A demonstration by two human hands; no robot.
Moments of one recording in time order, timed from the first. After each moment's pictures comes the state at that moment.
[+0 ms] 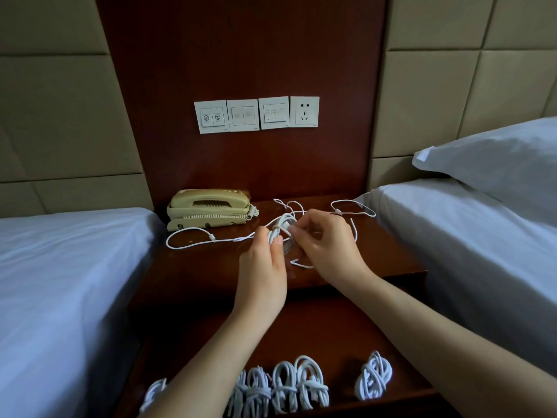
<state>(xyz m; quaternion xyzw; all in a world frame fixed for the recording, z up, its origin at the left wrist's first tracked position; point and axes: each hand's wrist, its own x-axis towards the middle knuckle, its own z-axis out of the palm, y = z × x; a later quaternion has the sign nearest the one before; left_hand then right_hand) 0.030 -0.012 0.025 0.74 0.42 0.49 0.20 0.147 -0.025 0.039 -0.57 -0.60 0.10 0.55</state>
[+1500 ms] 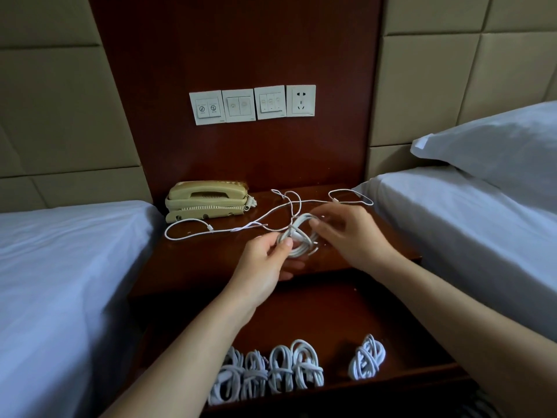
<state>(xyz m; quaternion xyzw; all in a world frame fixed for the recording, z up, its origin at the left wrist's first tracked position) 0.026 -0.014 0.019 0.71 0.34 0.39 0.48 0.192 -0.038 0.035 -0.59 -0.64 0.07 0.49</state>
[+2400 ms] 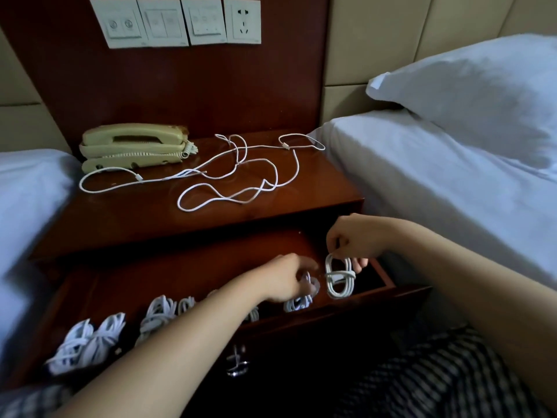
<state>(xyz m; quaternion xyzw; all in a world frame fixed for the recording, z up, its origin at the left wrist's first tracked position) 0.118 -0.037 -0.065 0.90 0.30 -0.05 0.32 0.287 -0.086 -0.021 -0.71 -0.66 0.24 -0.04</state>
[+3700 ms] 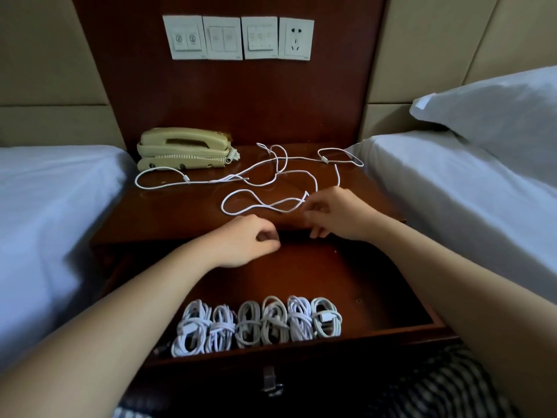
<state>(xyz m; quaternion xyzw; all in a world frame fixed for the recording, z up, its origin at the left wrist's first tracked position) 0.030 0.024 -0.013 0.90 0.36 0.09 0.24 0.222 -0.028 0.005 -0.65 -0.69 0.20 0.27</state>
